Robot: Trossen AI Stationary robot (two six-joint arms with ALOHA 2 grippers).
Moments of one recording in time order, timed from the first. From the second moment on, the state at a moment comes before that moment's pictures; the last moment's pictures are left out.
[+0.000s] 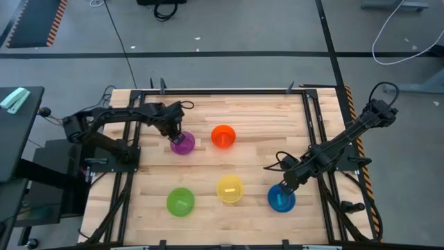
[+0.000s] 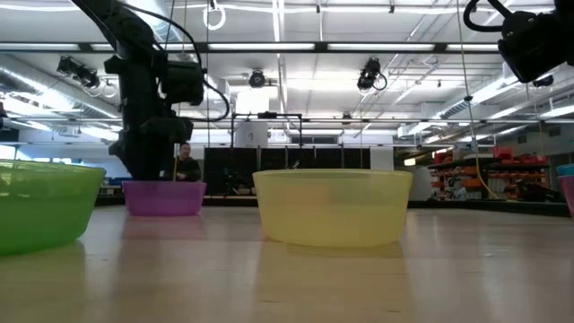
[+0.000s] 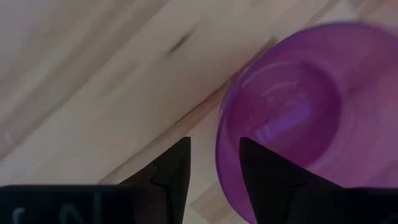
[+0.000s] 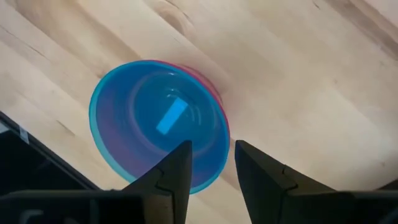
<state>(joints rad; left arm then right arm) 0.51 1.42 0.75 -0.72 0.05 -0.33 0.57 1.19 0.79 -0.91 -0.08 1.51</state>
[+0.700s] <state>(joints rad) 0.51 1.54 0.75 -0.60 0.10 -0.44 0.57 1.19 0.79 -0.91 -0.03 1.48</state>
